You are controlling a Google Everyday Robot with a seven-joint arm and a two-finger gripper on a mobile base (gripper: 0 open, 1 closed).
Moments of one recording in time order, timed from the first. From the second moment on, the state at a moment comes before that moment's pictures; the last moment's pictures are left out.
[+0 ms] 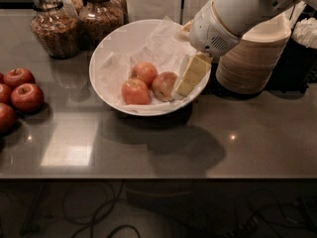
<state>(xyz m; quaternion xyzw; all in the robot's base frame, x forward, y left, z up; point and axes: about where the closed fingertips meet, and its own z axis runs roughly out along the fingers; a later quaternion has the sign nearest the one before) 0.550 -0.054 0.945 -0.66 0.68 0.11 0.30</state>
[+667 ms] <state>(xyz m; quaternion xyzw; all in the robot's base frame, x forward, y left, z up) 0.569 -0.043 0.930 -0.66 0.68 0.12 0.29</state>
